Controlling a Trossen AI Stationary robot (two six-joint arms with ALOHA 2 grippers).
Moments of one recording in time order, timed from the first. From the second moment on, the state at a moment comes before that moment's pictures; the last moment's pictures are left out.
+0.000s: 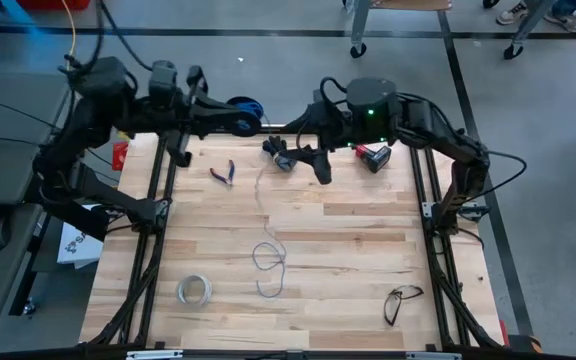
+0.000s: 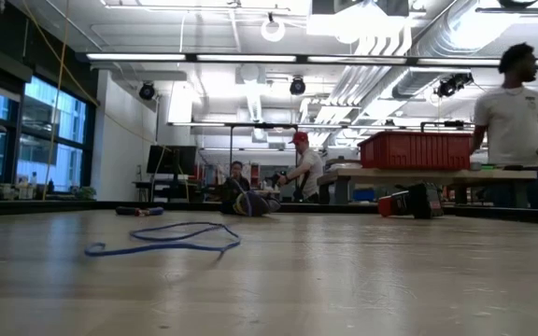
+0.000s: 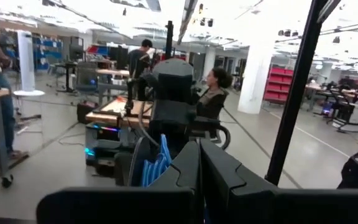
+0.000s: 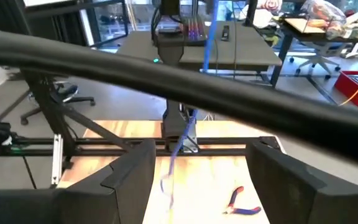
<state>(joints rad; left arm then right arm) 0.11 1.31 1.99 -0.55 0.10 -0.12 -0.07 1.78 2.36 -0.86 -0.08 -0.04</state>
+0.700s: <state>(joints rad) 0.11 1.33 1.99 -0.45 0.09 -0.10 -0.09 1.80 2.36 -0.90 -0.11 -0.09</state>
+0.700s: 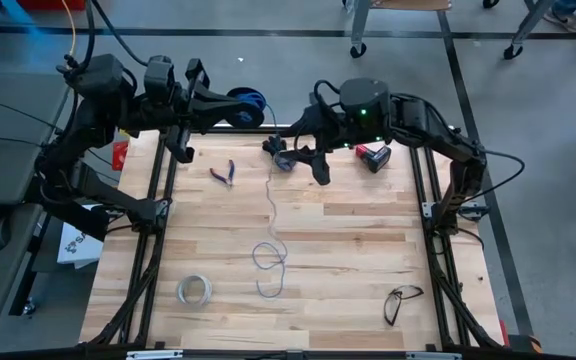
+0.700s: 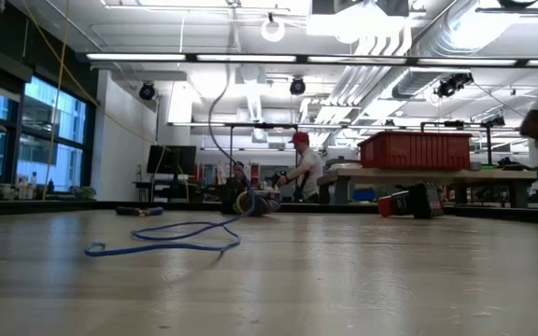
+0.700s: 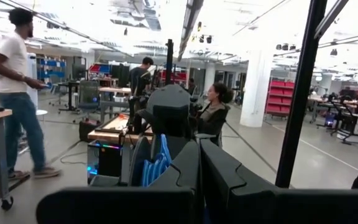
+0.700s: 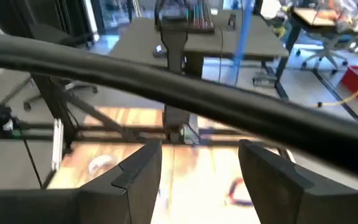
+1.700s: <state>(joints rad) 0.11 1.30 1.99 -0.46 0.09 -0.09 -0.09 1.83 2.35 -0.79 -0.16 0.00</state>
